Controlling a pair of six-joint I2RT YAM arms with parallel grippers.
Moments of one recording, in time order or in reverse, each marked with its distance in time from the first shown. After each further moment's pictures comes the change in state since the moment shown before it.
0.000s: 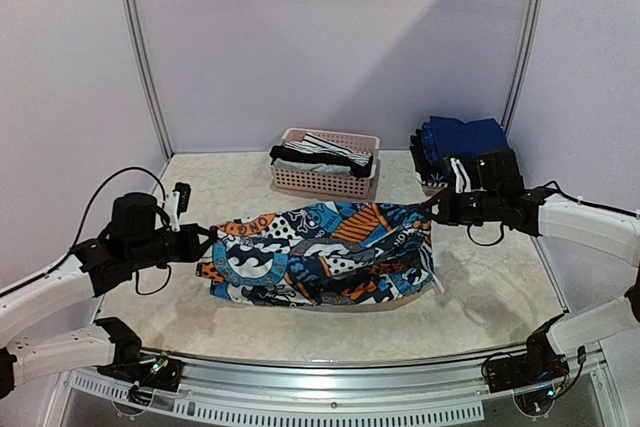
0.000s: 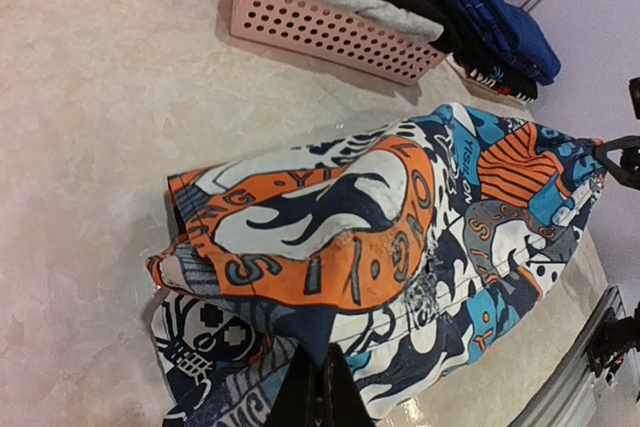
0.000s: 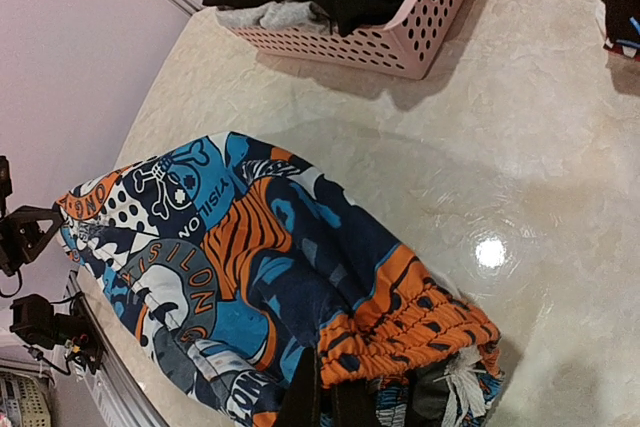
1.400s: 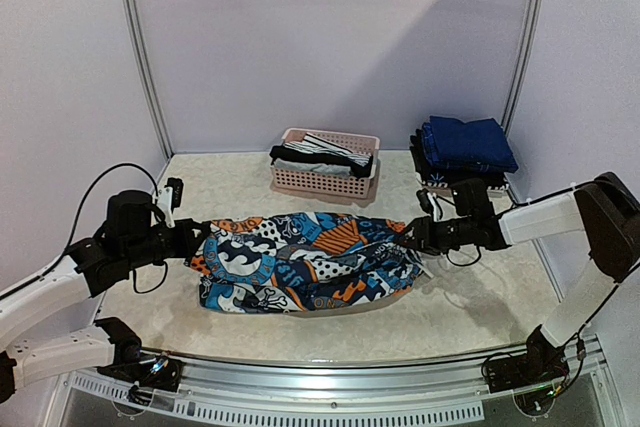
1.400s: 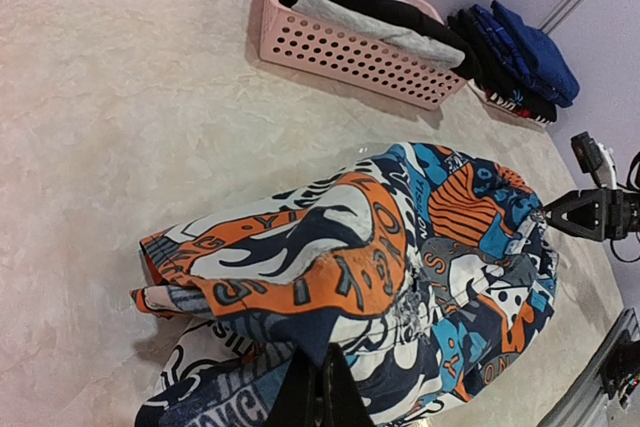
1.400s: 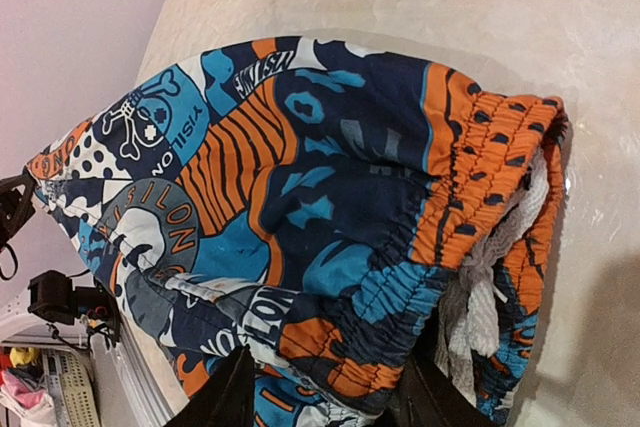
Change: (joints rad) left arm 0.000 -0.043 0.027 -0.039 -0.086 0.005; right arm 0.000 0.325 -0.100 0.315 -0.194 0.094
